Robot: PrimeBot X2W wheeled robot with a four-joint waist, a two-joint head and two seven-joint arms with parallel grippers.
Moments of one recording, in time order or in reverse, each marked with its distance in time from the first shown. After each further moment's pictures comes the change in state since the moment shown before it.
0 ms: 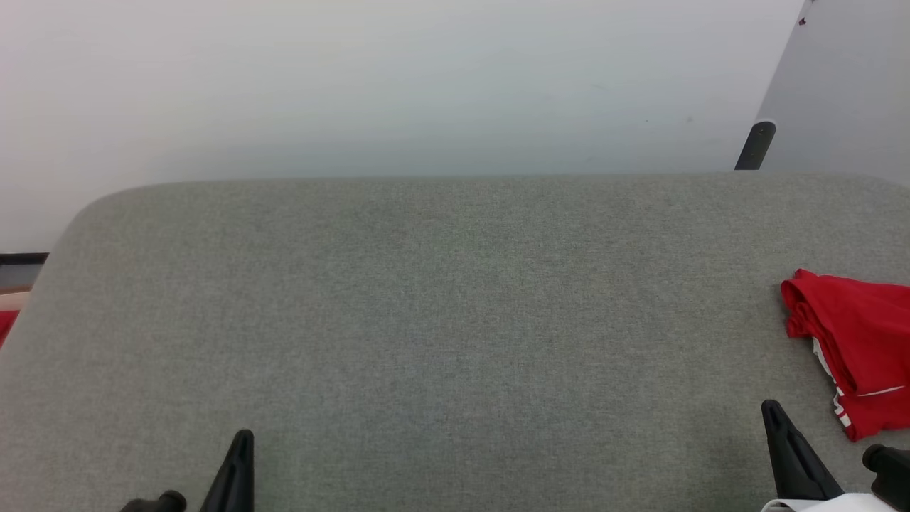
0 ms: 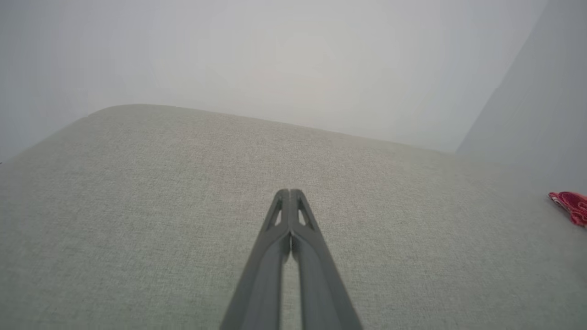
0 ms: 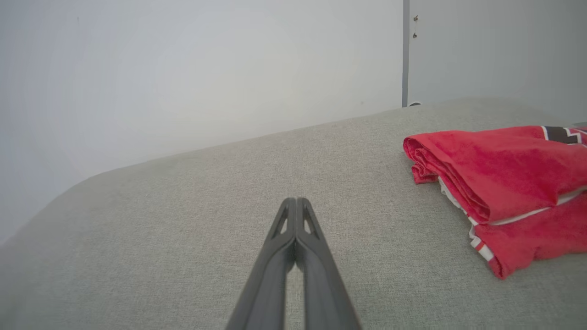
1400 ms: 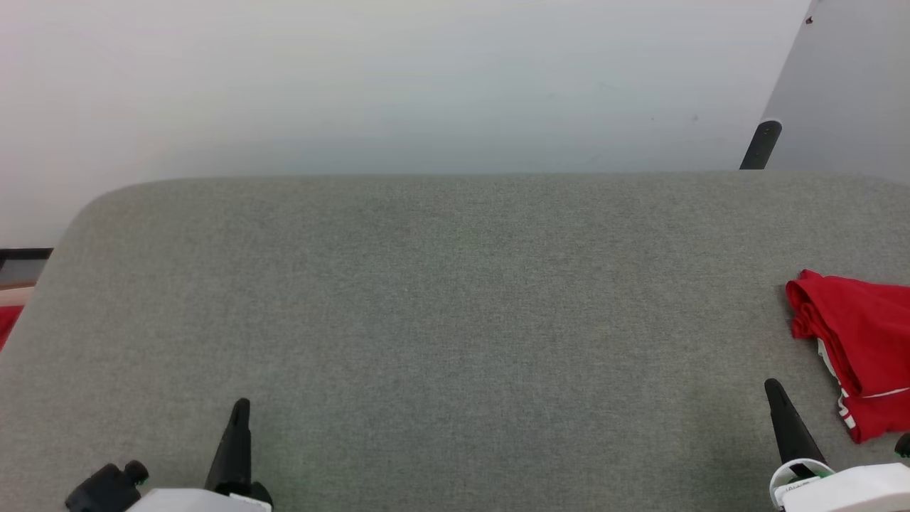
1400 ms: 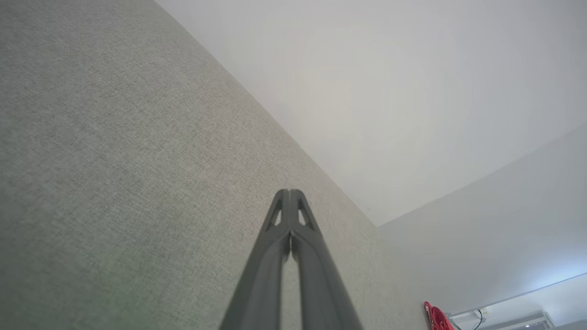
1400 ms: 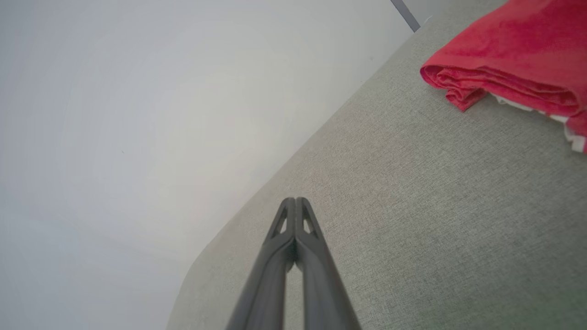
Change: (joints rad) left arm -0.113 -0.037 0.033 0.060 -0.618 0.000 0.169; right arm -0.100 0.025 -0.034 0.121 0.593 0.000 0.066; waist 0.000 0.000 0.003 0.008
